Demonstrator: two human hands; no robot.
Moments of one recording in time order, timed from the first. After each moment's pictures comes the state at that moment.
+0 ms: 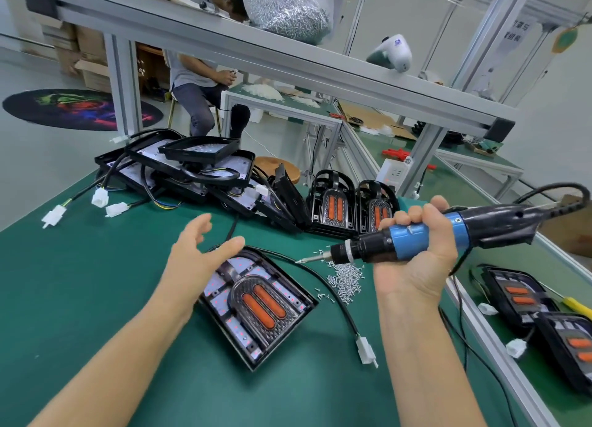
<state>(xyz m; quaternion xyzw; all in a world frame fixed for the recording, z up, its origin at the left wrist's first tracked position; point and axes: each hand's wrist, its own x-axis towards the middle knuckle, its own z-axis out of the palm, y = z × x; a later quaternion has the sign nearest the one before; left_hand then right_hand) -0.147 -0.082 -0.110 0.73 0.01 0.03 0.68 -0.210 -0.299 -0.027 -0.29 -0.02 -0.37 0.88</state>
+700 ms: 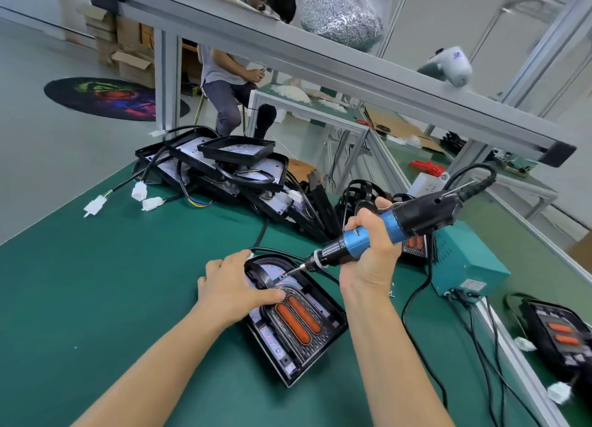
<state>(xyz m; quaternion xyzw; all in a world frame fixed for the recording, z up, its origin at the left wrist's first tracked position) -0.133 -0.079 -0.150 0.90 -0.01 -0.04 0.43 -0.140 -0.245 -0.066 -0.45 0.02 -0.34 0.83</state>
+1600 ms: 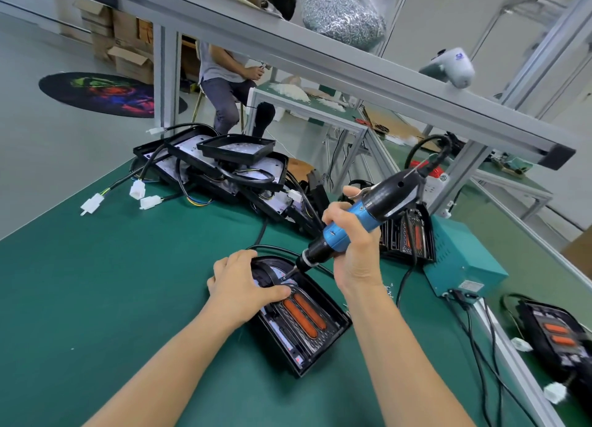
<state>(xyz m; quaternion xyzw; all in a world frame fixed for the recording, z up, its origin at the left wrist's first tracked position) -0.136 -0.093 -0.146 0.88 -0.01 -0.03 0.48 -0.133 -0.244 -0.066 -0.59 -0.06 -0.23 0.77</state>
